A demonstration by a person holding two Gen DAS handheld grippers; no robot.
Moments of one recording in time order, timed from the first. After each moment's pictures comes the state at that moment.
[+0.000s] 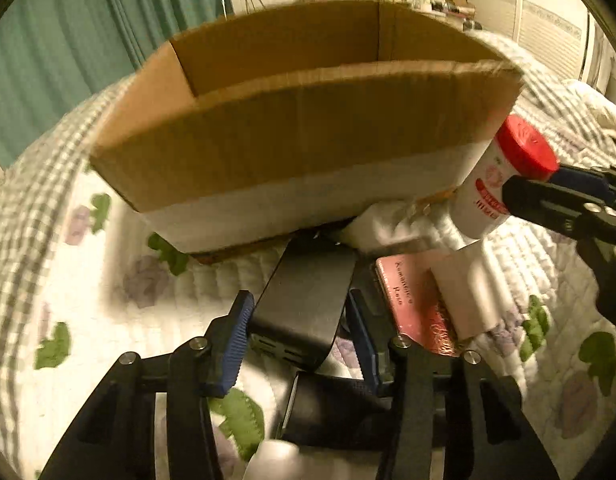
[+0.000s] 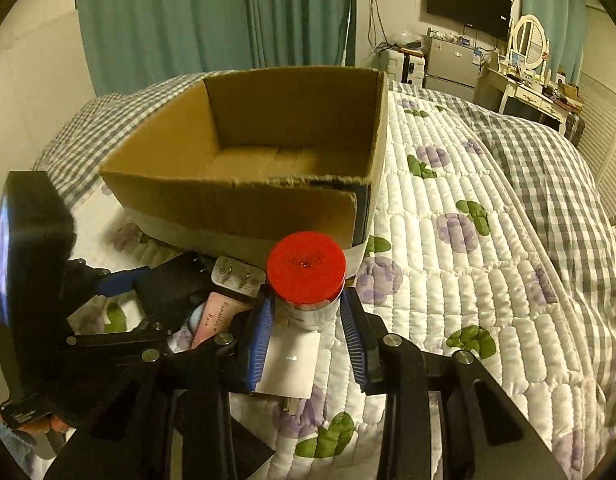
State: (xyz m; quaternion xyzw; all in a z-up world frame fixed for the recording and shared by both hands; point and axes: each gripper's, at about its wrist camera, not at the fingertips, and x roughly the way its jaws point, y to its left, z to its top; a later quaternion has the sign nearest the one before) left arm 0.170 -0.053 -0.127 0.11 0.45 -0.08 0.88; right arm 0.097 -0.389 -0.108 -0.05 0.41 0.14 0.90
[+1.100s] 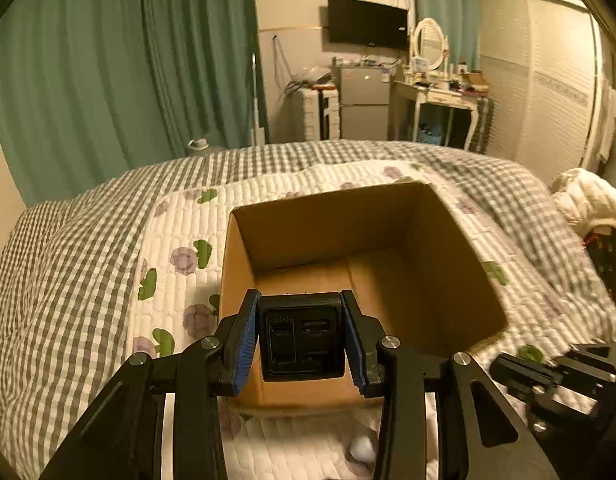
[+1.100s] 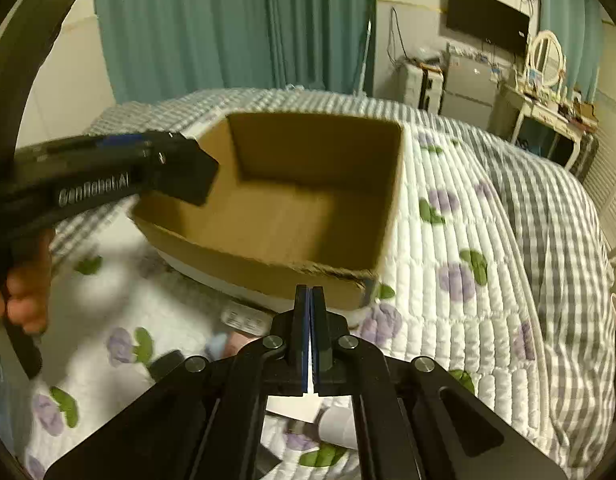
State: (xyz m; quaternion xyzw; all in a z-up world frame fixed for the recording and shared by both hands) left arm 0.245 -0.026 -0.018 0.06 0.35 -0.06 0.93; right arm 0.114 -0.389 -0.070 -0.06 0.40 0.17 0.90
